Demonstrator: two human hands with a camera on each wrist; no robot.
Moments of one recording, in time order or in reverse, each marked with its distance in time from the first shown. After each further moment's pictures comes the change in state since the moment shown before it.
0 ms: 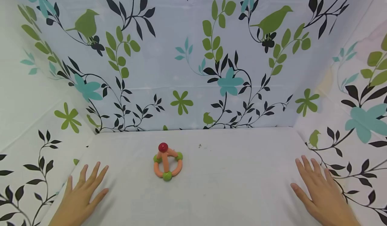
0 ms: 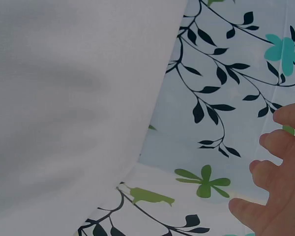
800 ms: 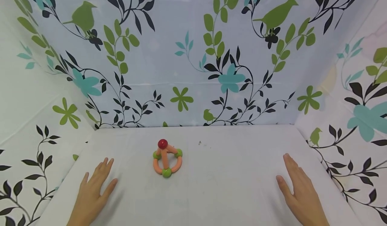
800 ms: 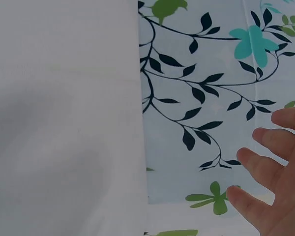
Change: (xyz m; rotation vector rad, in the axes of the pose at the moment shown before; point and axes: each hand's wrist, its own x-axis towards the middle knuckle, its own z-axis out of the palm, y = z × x) left_hand 0.010 0.039 0.014 -0.284 0.141 -0.110; right_hand 0.009 -0.050 0.016 0.402 0.201 0.035
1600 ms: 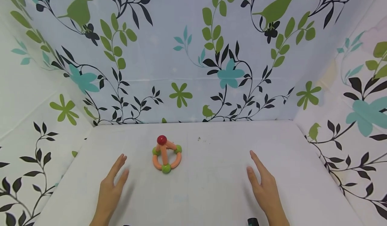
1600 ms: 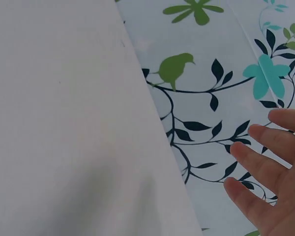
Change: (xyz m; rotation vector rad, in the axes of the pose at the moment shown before) left_hand 0.009 0.040 0.041 -0.406 -0.004 -0.358; right_hand 0.012 -0.066 0.062 0.314 0.073 0.132
